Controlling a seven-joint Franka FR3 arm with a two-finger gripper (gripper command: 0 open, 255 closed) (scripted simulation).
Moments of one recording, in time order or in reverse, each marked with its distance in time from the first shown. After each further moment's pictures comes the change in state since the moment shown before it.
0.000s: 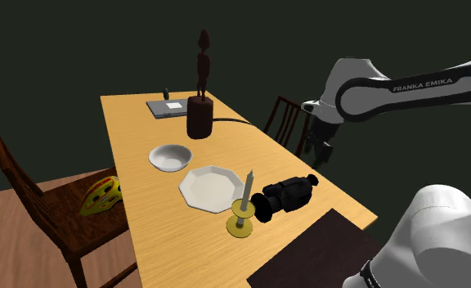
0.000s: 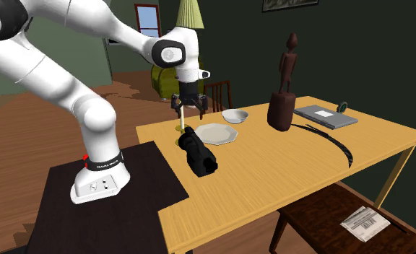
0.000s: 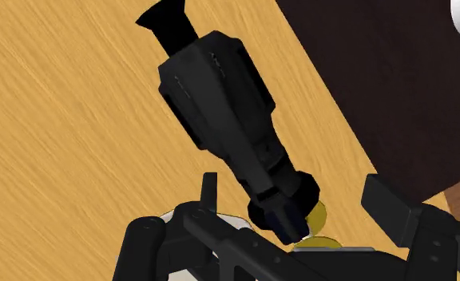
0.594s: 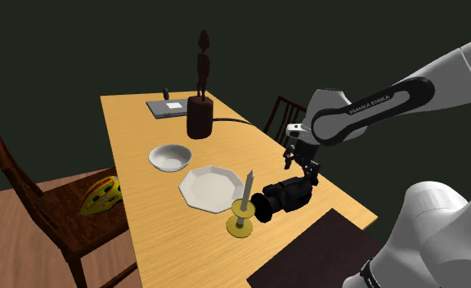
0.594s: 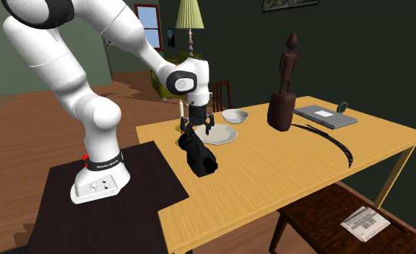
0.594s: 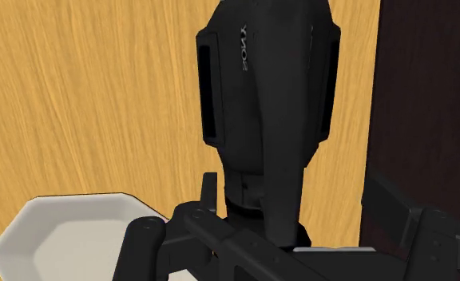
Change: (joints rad) arm 0.217 0.291 -0.267 -0.018 0.028 0.312 -0.552
